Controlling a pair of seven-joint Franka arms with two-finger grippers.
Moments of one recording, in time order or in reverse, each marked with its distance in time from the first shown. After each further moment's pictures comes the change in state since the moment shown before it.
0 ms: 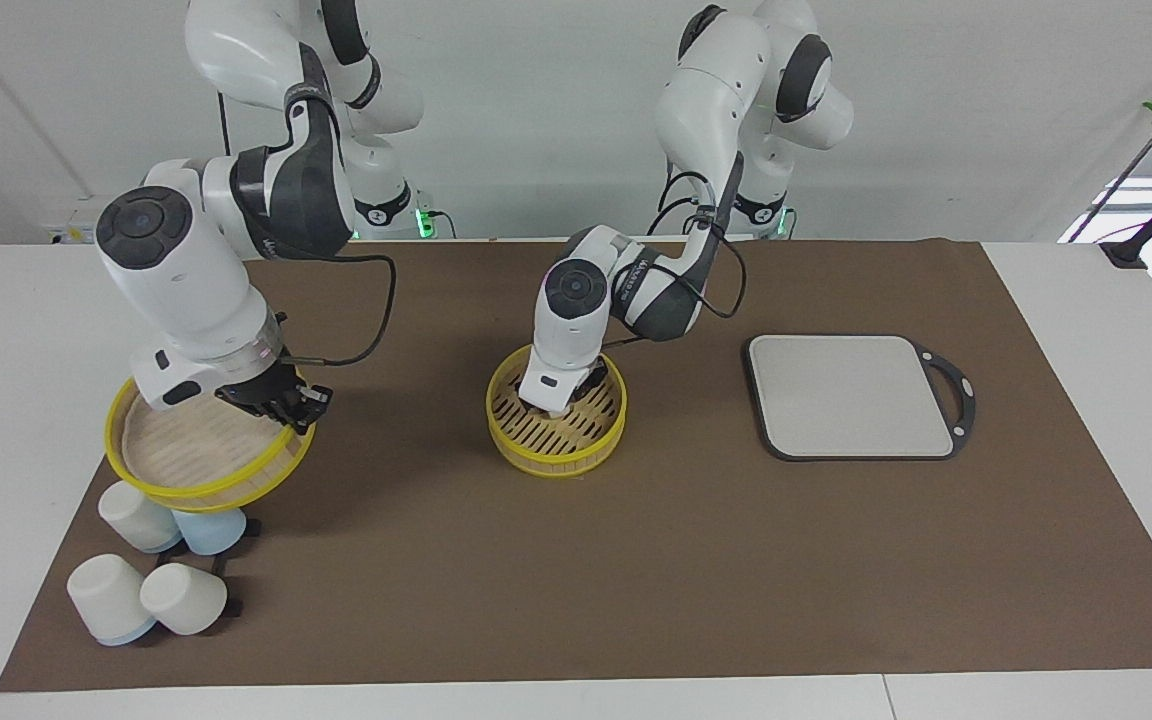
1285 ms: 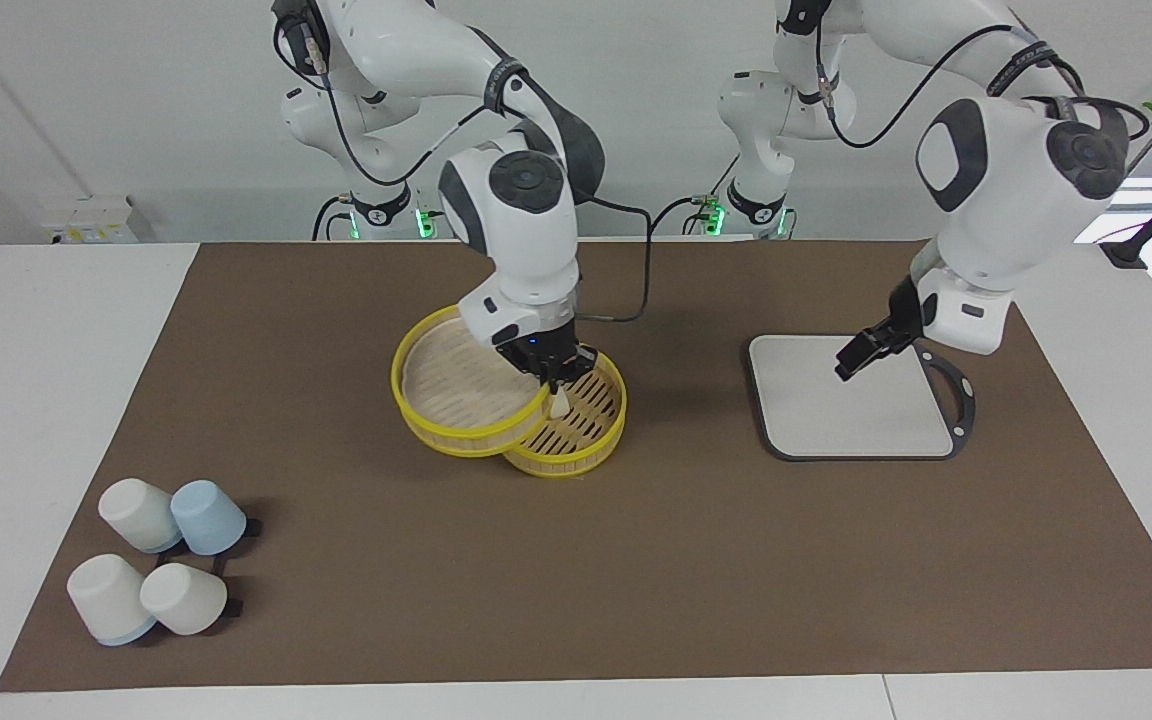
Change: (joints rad) left arm 0.463 -0.392 0.212 -0.046 0.051 -0.360 0.554; right arm 0.470 0.044 0.022 -0.075 0.047 0.191 0.625
